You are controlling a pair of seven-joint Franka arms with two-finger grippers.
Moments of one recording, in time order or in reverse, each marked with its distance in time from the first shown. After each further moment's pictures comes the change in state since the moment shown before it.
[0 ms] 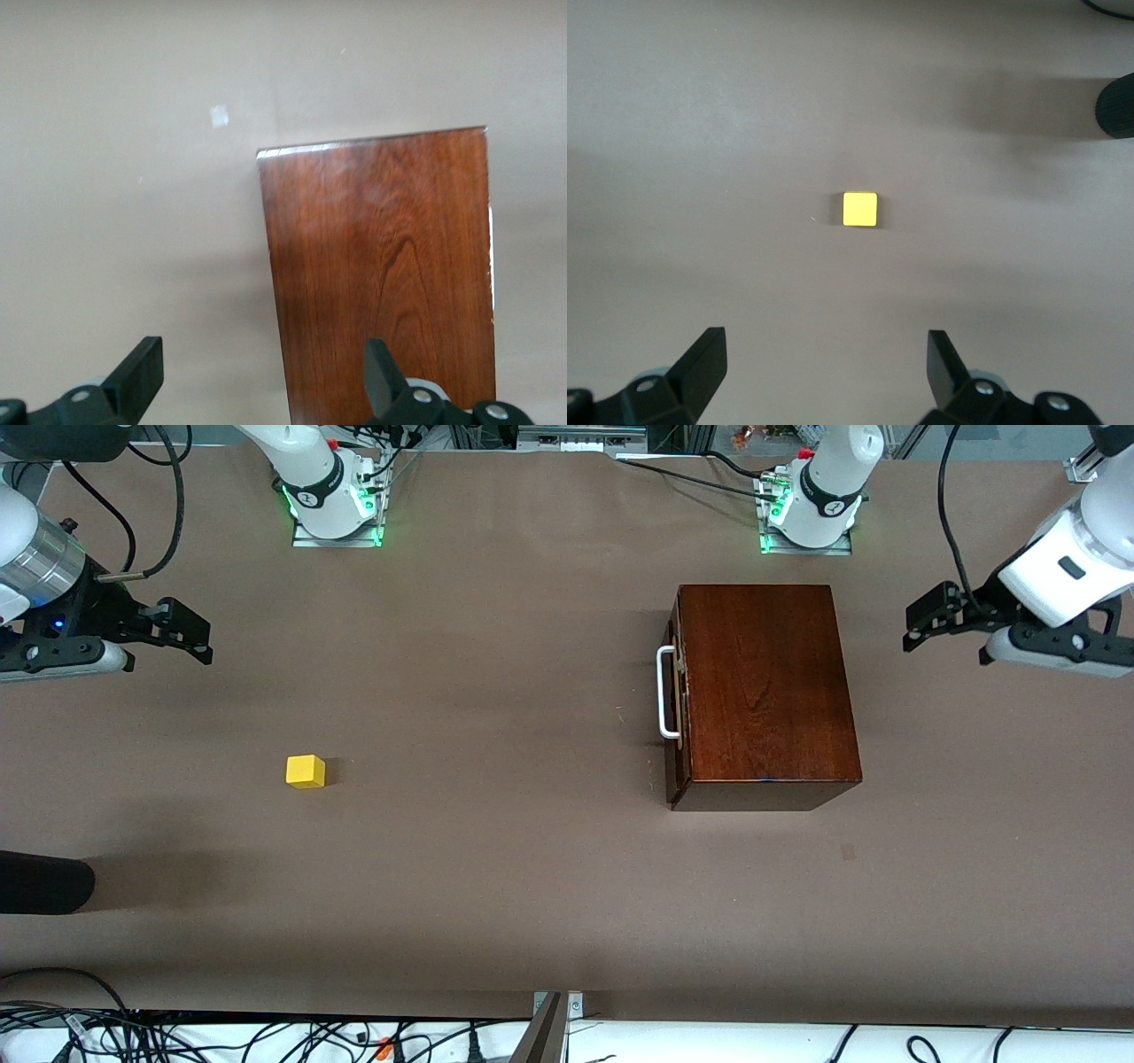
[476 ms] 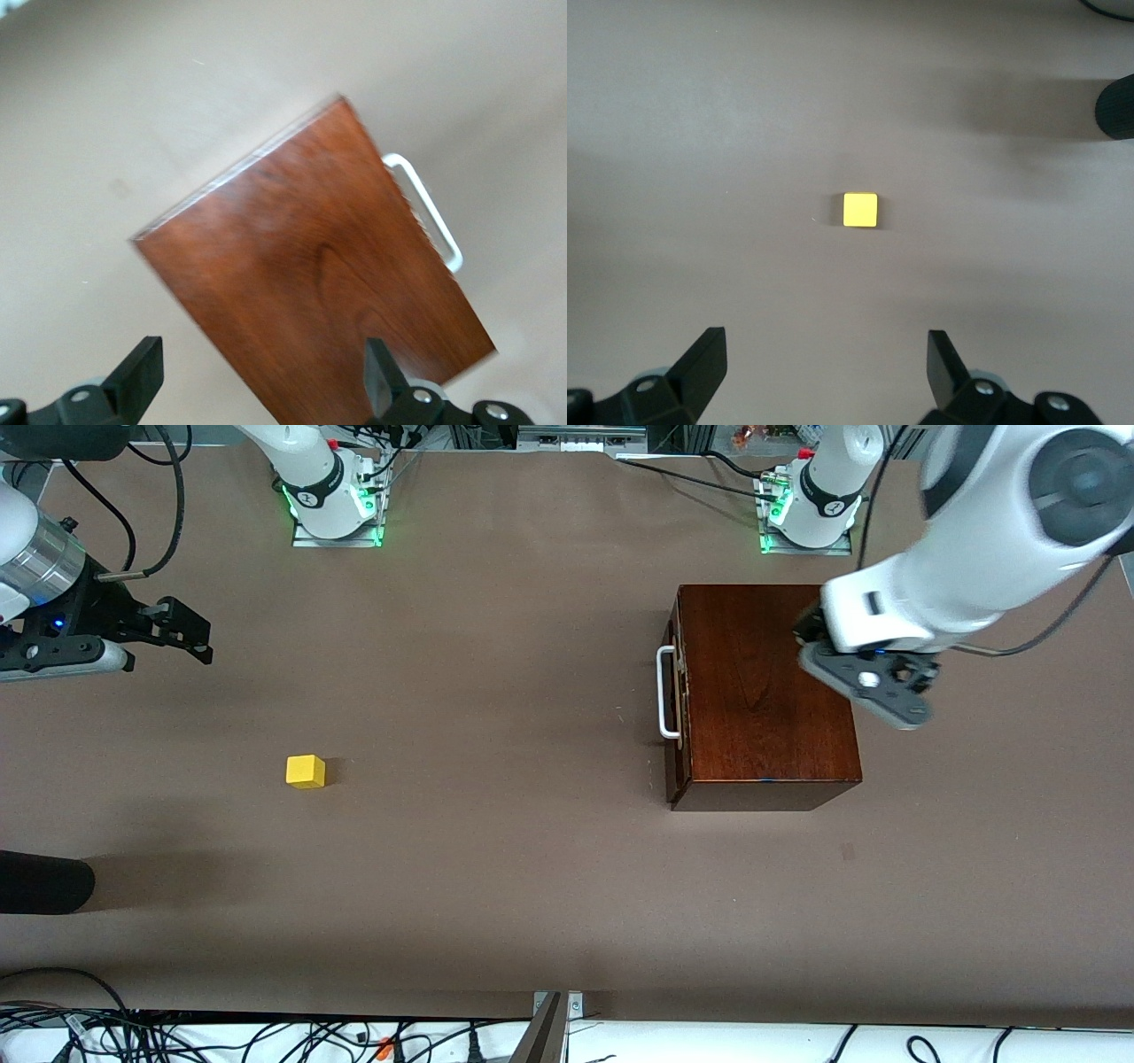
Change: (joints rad) left arm -0.154 0.226 0.004 0.227 0.002 -0.020 0.271; right arm 0.000 -0.002 0.001 -0.001 0.000 0.001 0.000
